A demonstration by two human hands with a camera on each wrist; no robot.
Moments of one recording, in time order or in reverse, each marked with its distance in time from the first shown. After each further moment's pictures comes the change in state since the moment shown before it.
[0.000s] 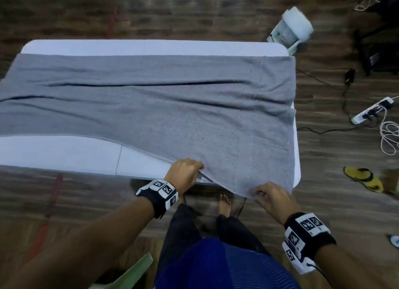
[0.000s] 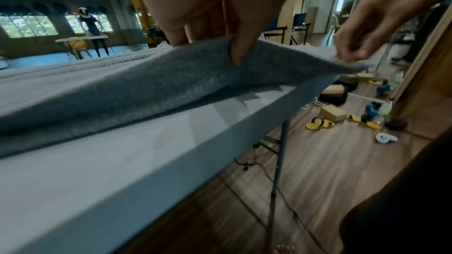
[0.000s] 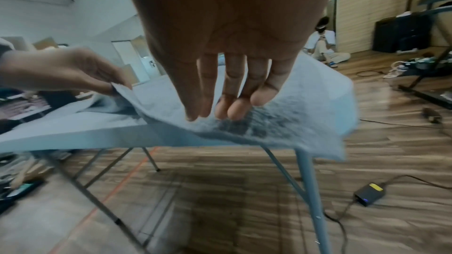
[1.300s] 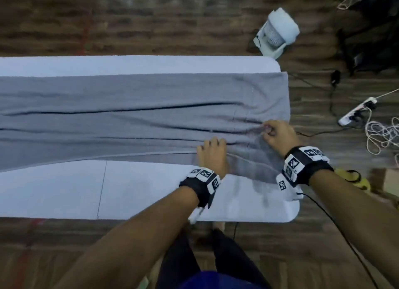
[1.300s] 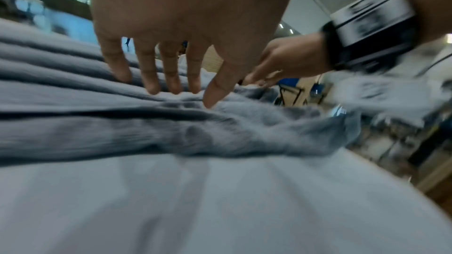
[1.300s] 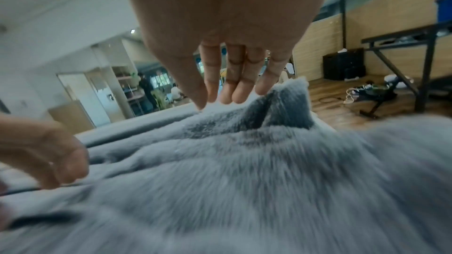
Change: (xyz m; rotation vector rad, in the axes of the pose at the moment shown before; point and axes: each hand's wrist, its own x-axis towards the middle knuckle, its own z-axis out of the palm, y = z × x) left_hand 0.181 0.036 -0.020 0.033 -0.130 -0.399; right_hand 0.218 0.012 -0.143 0.015 0.331 0.092
